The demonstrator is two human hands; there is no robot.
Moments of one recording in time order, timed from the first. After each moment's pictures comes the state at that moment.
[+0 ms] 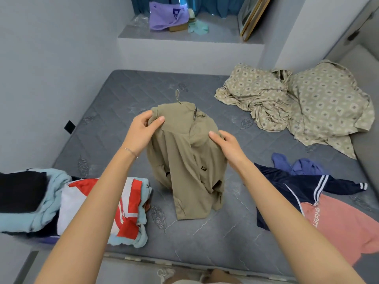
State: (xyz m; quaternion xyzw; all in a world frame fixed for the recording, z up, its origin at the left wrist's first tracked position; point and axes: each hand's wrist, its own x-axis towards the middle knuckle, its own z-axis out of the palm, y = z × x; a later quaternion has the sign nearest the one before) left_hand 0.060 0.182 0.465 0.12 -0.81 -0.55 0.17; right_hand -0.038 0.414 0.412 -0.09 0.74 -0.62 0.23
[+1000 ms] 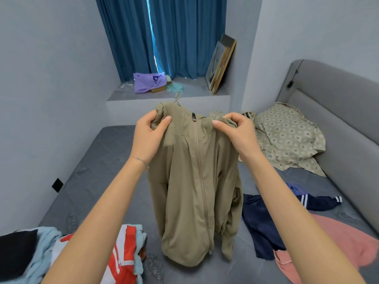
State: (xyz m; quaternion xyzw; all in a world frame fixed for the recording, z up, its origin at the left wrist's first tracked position) left_hand 0.073 0.257 0.600 0.00 -0.79 -0.52 0.32; right_hand -0.004 0.469 0.588 -0.20 0.70 -0.68 -0.07
